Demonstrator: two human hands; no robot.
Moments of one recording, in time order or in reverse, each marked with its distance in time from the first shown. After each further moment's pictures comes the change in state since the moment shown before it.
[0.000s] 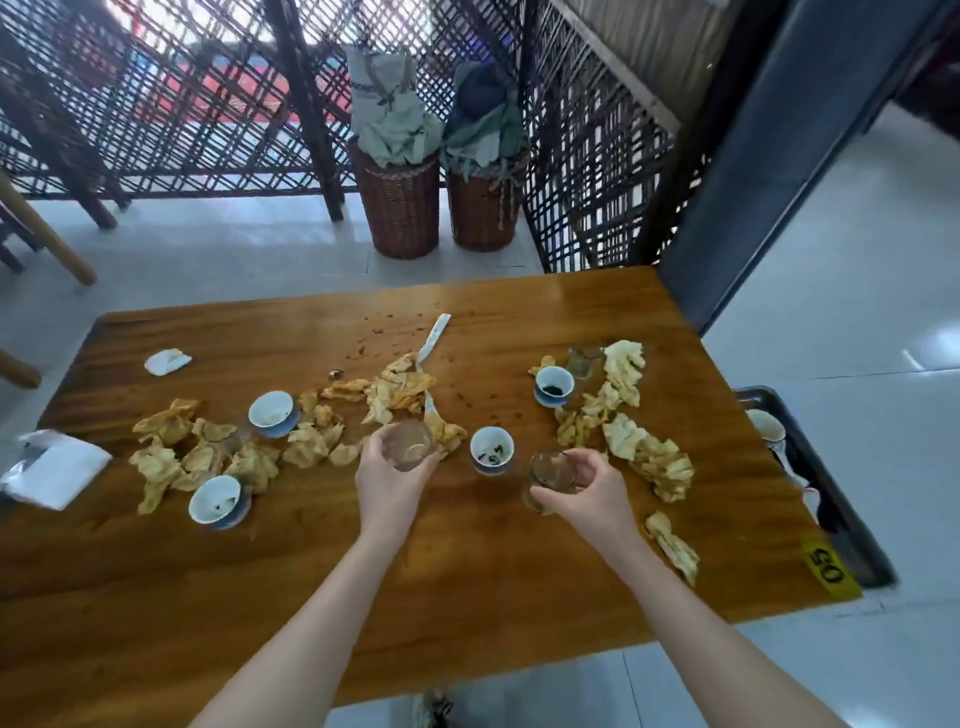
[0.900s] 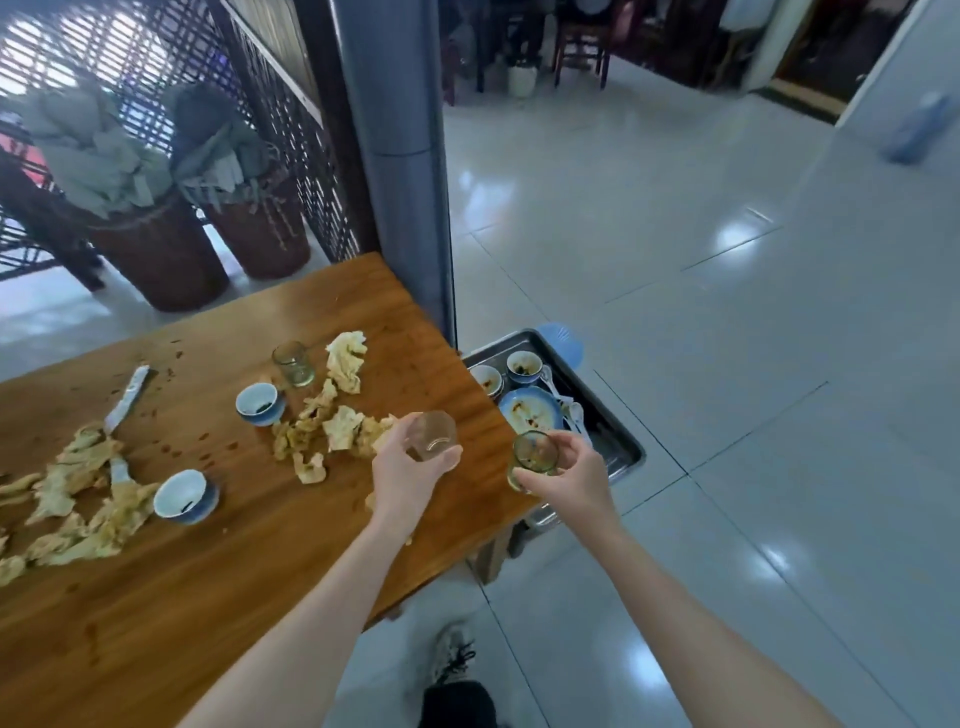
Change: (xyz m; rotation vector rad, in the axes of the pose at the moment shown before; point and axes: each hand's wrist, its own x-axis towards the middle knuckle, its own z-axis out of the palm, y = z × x) left_hand -0.188 0.135 0.314 0.030 -0.468 0.171; right_hand -0.074 0.149 -0.312 0.201 0.374 0.130
